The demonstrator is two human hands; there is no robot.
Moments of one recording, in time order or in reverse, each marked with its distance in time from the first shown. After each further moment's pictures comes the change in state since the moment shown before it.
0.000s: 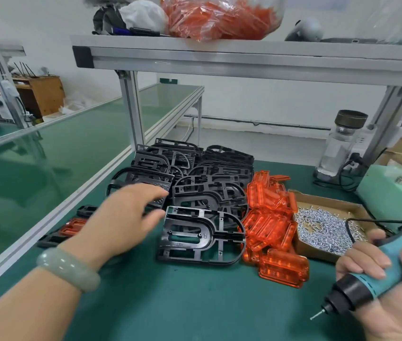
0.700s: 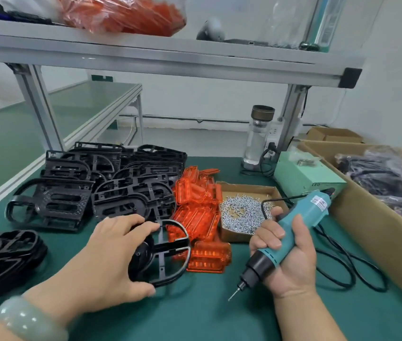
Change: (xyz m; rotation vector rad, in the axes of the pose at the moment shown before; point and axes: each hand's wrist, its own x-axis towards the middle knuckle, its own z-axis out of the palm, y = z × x) left_hand -0.003 0.067 0.068 0.036 -0.366 0.189; right_hand 0.003 -0.011 0.022 -0.173 0.245 -0.255
